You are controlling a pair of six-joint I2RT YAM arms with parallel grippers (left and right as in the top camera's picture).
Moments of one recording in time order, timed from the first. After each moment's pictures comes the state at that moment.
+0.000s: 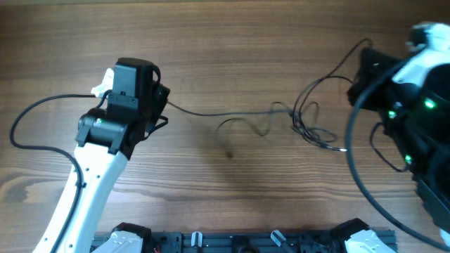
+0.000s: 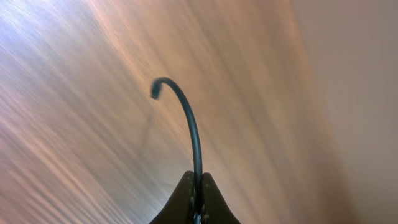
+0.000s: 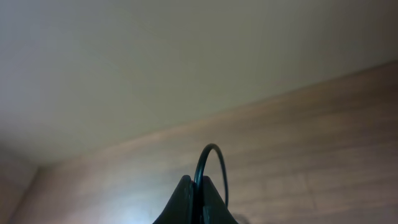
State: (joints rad) left arm -0.25 1.26 1.18 -0.86 -0.18 -1.25; right arm 0.38 1.09 1.74 -1.00 0.30 0.49
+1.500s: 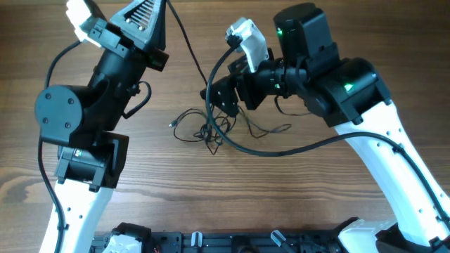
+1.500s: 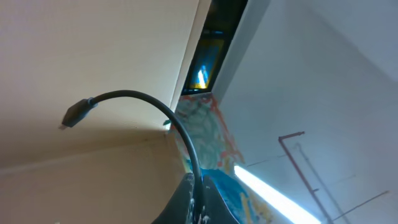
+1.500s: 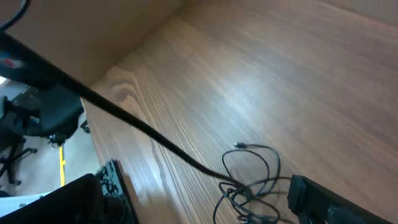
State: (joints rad) left arm -0.24 1.08 1.17 0.38 0.31 -1.74; right arm 0.57 1.55 1.78 -0.93 -0.56 0.04
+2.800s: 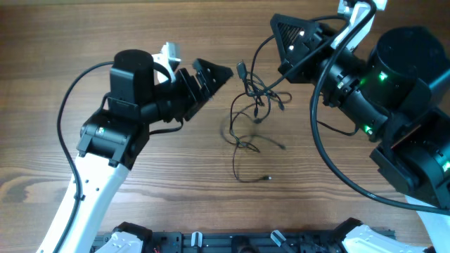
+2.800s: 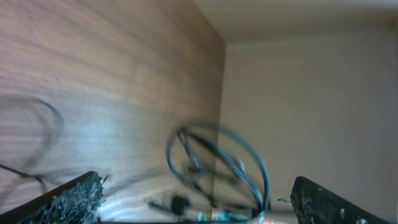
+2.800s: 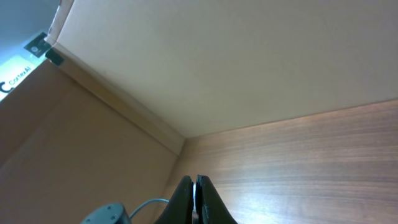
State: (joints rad) left arm -0.32 1.20 1.18 -0.51 0.62 -1.04; right arm 0.61 1.28 1.83 -0.70 0.00 0.74
